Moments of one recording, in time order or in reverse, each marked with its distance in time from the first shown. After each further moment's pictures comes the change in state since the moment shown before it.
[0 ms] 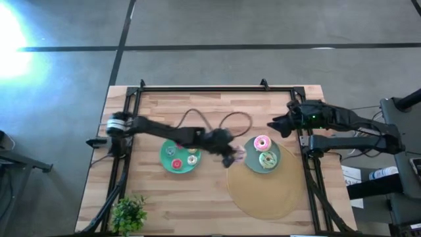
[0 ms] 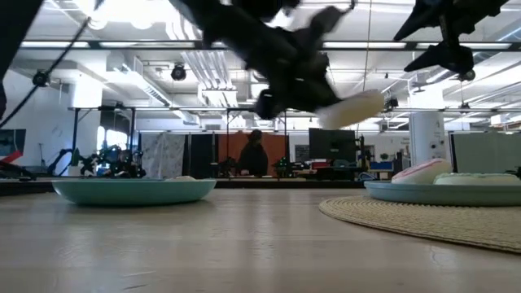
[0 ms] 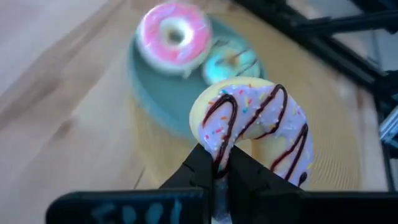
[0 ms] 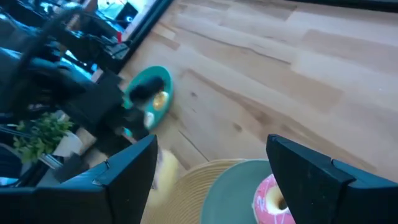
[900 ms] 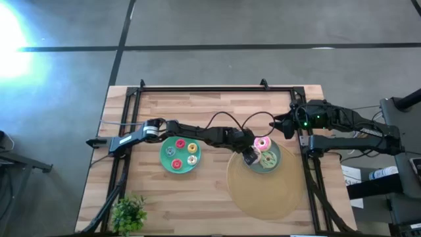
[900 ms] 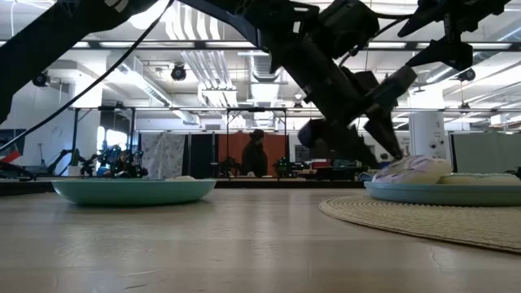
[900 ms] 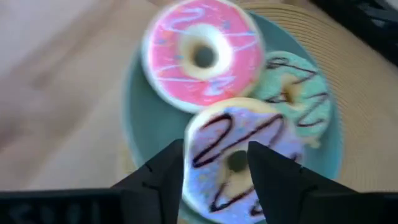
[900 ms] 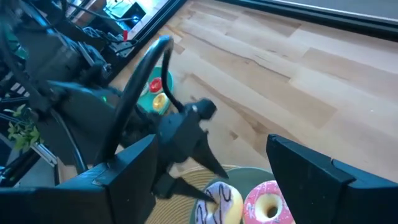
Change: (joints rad) left arm 0.056 0.445 0.599 -0.297 -0.039 -0.013; right arm 0.000 -0.039 0.000 -0.004 0.003 -0.100
